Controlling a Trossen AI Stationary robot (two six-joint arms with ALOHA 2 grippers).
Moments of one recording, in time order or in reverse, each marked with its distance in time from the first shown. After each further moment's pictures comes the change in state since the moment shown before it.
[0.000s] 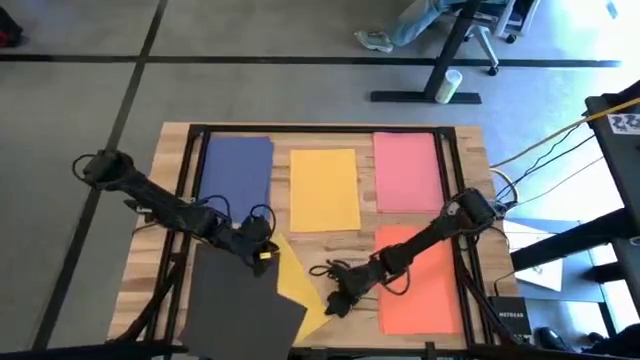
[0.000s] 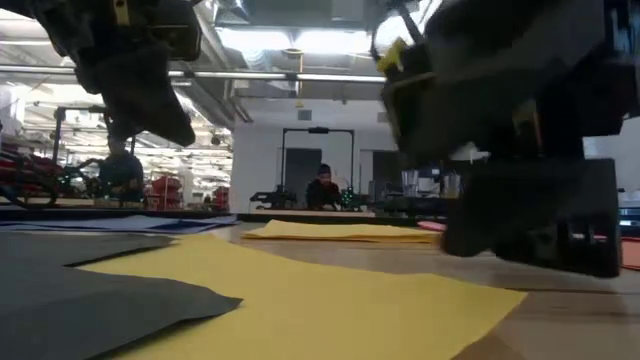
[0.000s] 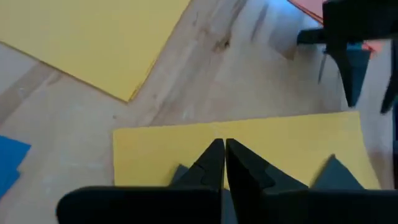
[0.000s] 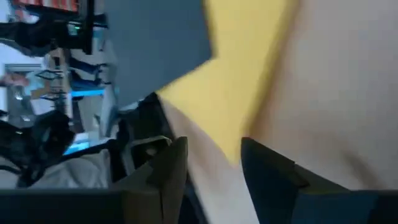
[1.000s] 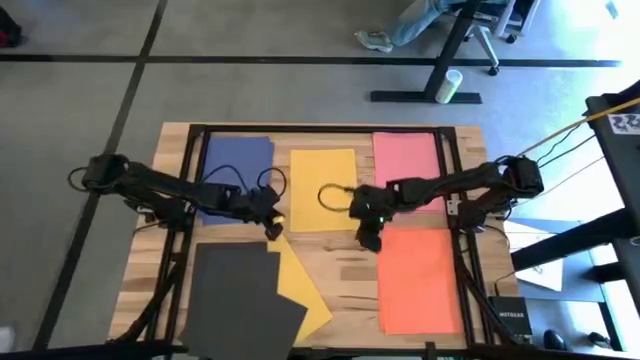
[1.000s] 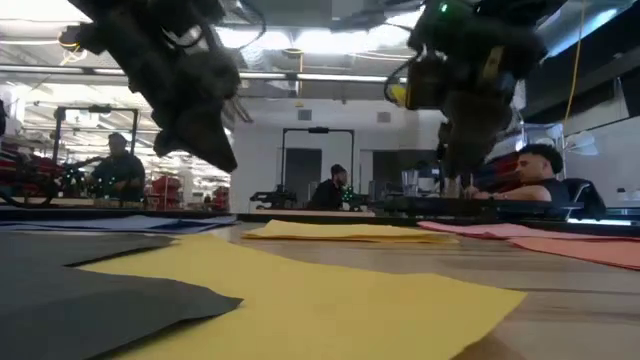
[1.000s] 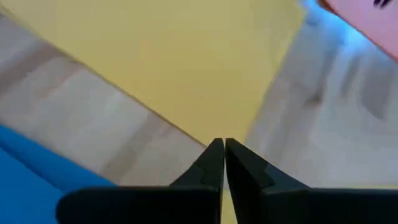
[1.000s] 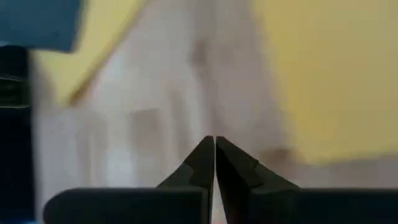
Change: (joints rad) left arm 0.327 0.000 -0.001 -0.025 0.128 0.142; right arm -0.448 -0.511 -0.137 -0.802 -0.263 -1.006
